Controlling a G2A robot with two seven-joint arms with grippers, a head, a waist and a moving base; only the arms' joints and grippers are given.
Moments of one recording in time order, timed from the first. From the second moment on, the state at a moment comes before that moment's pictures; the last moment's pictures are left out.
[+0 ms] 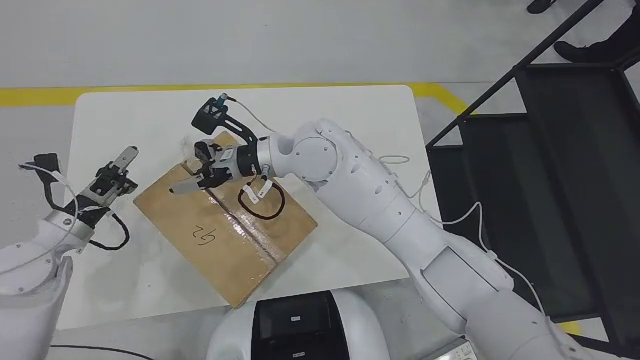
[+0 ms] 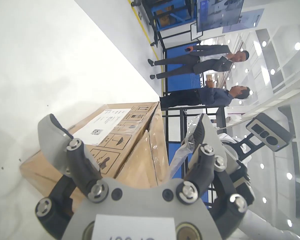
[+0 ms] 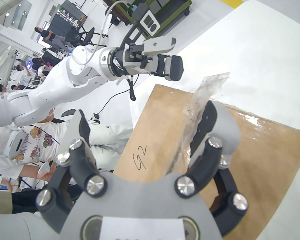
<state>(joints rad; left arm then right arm) 1.57 -0.88 -1.65 -1.62 -0.20 -0.17 -0.47 -0.68 -1.58 0.79 -1.11 -0.35 -0.55 0.75</state>
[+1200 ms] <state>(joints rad) 1.60 -0.83 -1.81 -1.59 -0.07 -0.28 -1.07 -0.68 -1.58 0.79 -1.11 -0.35 -0.55 0.75</state>
